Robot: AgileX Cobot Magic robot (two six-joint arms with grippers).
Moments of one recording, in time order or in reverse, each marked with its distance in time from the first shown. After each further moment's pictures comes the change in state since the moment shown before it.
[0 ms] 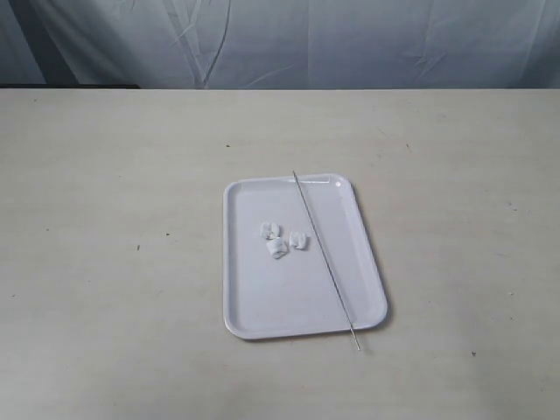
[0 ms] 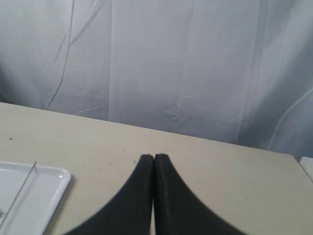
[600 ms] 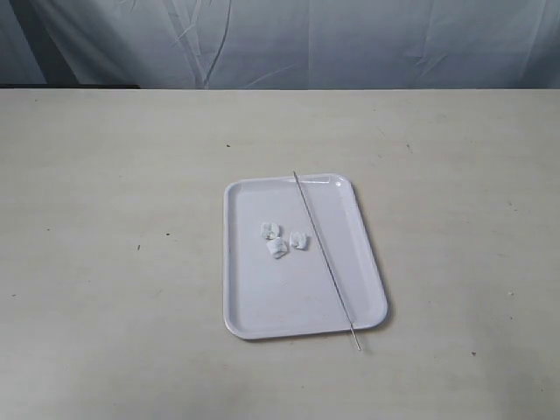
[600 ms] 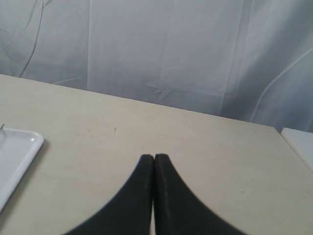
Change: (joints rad) left arm -0.084 -0.001 0.001 -1.203 0.204 1.676; right arm -0.066 -0.089 0.236 -0.060 -0.113 0.013
